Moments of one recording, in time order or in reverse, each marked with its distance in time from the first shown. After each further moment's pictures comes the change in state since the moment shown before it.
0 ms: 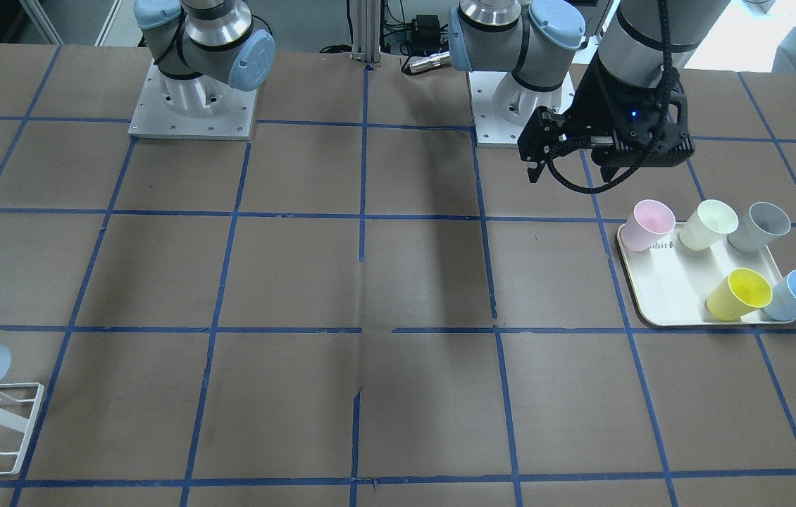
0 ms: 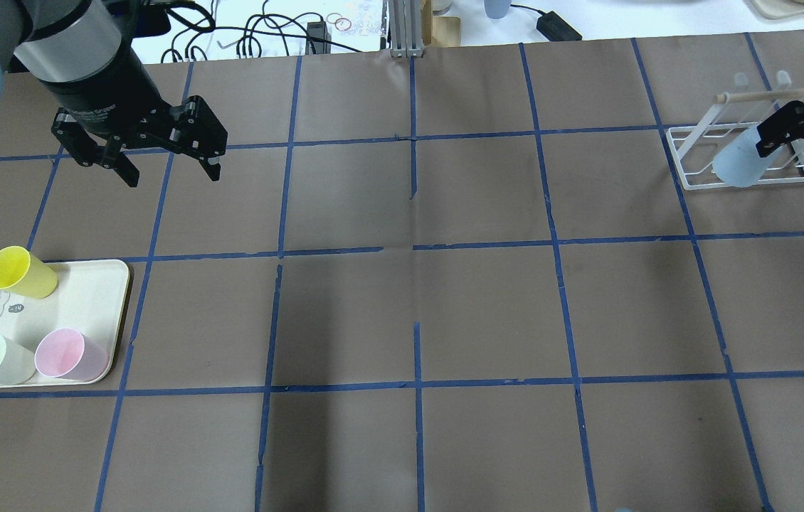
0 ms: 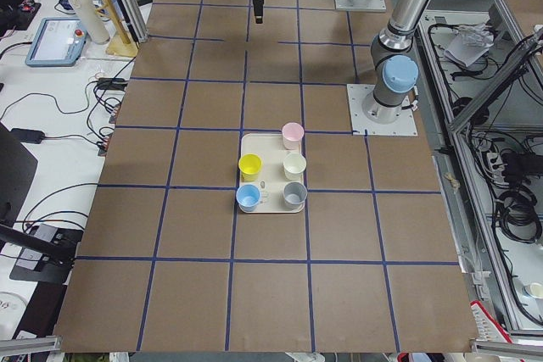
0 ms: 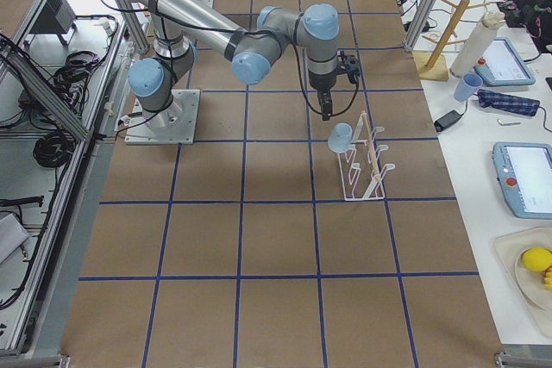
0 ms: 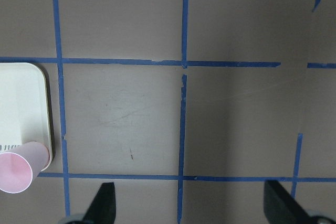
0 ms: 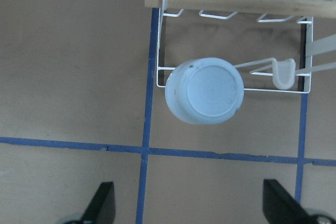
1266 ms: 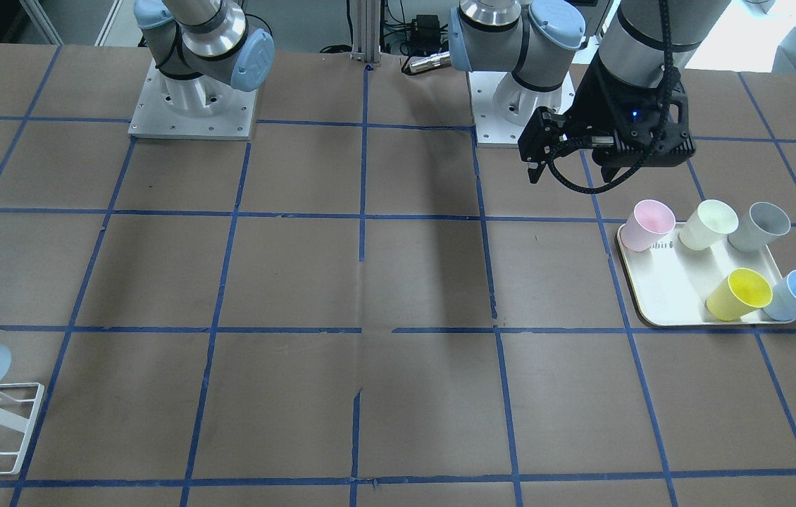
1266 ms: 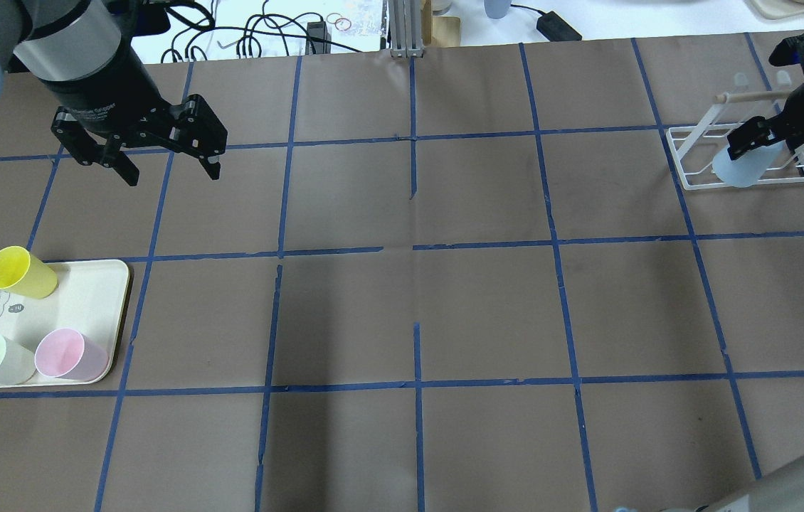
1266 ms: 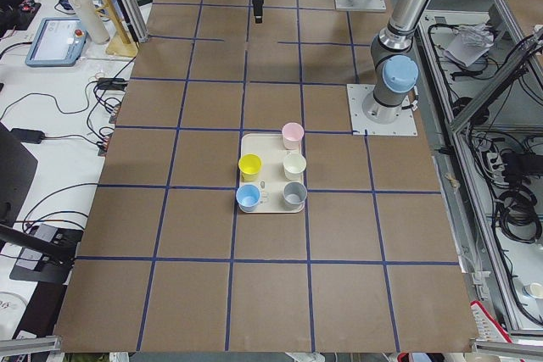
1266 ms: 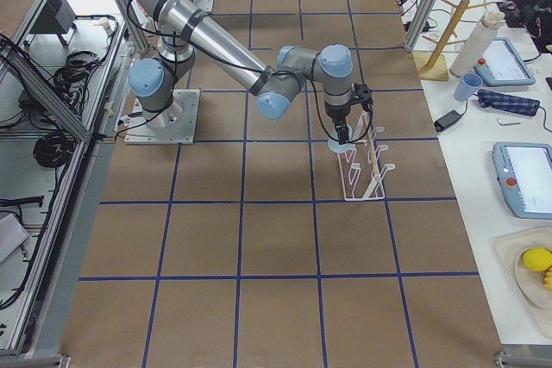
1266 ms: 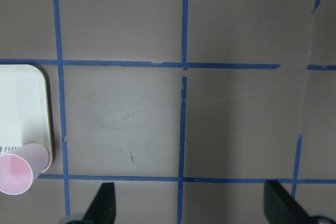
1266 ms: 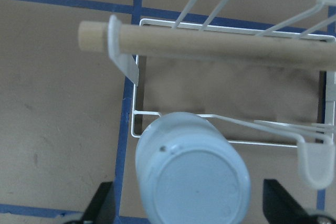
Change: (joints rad) left arm 0.000 -0.001 0.002 0.002 0.000 -0.002; right arm 0.000 0.190 -0.002 -0.226 0.031 -0.025
